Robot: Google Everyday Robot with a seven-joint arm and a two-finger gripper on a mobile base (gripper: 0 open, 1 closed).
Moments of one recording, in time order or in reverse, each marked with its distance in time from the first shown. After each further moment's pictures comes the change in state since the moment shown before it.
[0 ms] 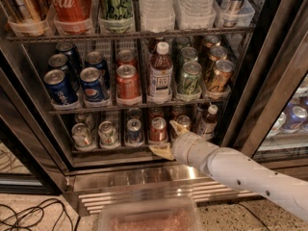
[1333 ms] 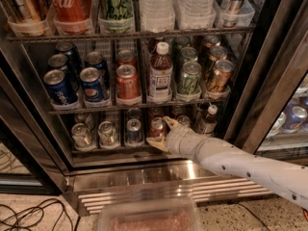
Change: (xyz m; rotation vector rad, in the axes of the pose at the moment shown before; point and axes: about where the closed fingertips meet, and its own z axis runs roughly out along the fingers) arm 0.004 -0.014 0.044 0.000 0.012 -0.074
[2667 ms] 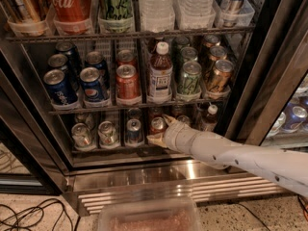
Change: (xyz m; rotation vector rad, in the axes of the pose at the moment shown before) arm 0.016 -0.011 0.032 0.002 0.059 -0.059
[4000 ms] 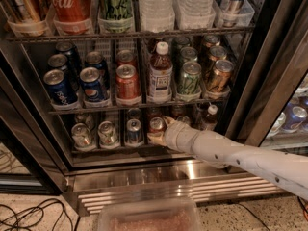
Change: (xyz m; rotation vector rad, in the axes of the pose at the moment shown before) arm 0.002 -0.001 0.006 -0.022 -0.031 0.052
